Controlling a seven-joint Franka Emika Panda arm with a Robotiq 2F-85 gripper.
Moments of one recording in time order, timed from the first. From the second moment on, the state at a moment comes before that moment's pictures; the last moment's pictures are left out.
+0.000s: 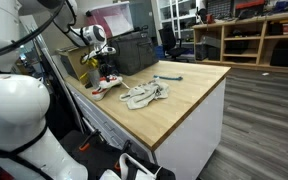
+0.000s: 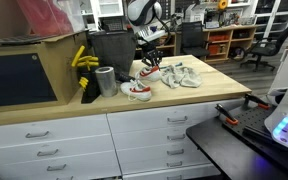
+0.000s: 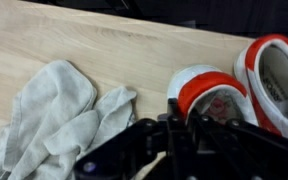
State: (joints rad) arm 0.36 0.56 0.08 -1.65 -0.06 1.78 0.58
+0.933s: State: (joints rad) arm 0.35 0.33 0.17 -2.08 -0.14 1.82 0.47
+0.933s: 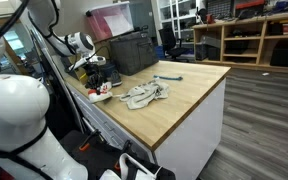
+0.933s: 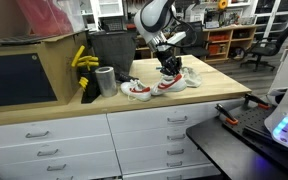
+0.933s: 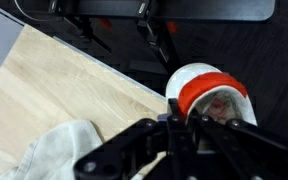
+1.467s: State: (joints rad) arm 0.33 0.41 0.14 -2.00 -0.22 1.91 0.45
